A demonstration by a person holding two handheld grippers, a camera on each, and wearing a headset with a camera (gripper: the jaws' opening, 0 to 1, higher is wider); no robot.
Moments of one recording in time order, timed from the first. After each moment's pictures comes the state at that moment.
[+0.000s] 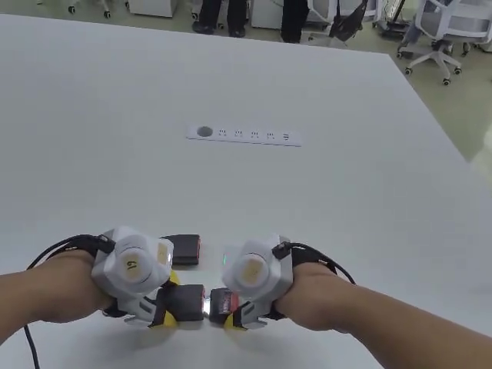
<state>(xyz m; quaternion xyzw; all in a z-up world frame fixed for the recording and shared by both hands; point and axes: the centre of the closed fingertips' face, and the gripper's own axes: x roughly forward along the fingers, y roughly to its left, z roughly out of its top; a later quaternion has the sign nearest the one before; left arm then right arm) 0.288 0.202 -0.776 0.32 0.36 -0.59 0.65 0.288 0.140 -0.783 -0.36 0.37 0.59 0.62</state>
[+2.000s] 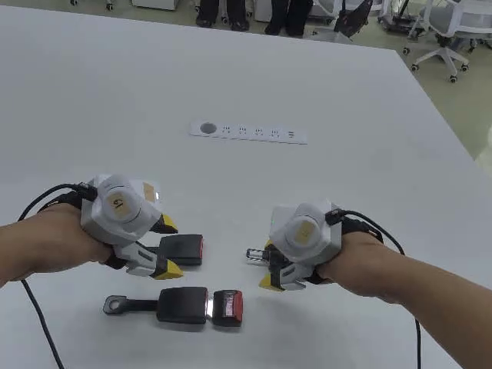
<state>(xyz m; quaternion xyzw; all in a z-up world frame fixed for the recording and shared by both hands) 0.361 0.214 -0.735 0.27 0.33 -0.53 0.73 0.357 0.082 -0.751 -0.36 0.35 0.53 0.68</state>
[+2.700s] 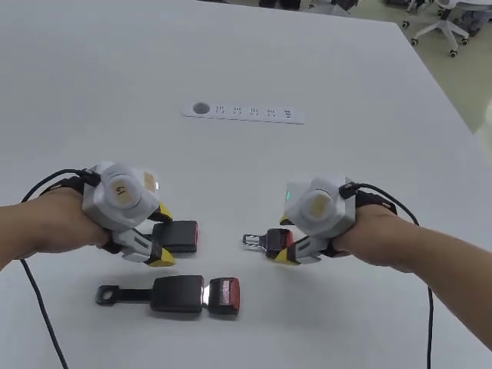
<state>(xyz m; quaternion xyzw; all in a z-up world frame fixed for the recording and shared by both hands) 0.375 0.214 -0.762 0.29 0.36 -0.55 0.70 0.380 0.050 -0.768 -0.38 0.37 0.52 0.67</state>
